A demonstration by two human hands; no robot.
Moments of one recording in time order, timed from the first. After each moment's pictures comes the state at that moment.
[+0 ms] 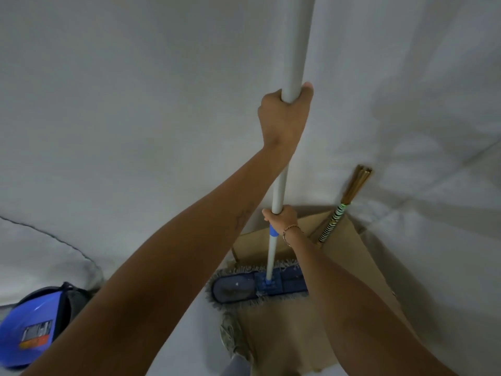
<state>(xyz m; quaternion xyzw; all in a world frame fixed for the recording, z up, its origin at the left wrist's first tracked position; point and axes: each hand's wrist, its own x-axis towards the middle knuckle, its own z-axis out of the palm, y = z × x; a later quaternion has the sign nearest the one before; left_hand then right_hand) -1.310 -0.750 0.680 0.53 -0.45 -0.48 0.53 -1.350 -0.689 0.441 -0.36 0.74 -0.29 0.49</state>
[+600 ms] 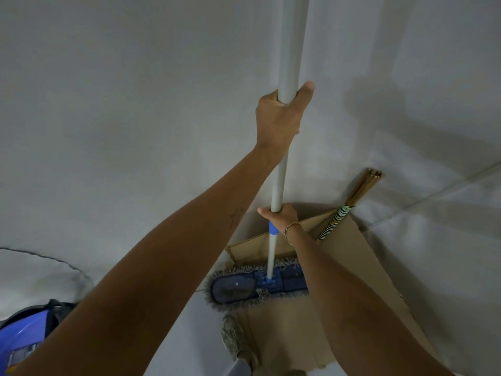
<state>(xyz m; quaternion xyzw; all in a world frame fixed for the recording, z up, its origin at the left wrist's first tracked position) -1.303 -0.820 0.628 0.47 -0.49 -0.53 0.51 -1.353 -0.738 0.413 -0.31 0.75 -0.27 0.52</state>
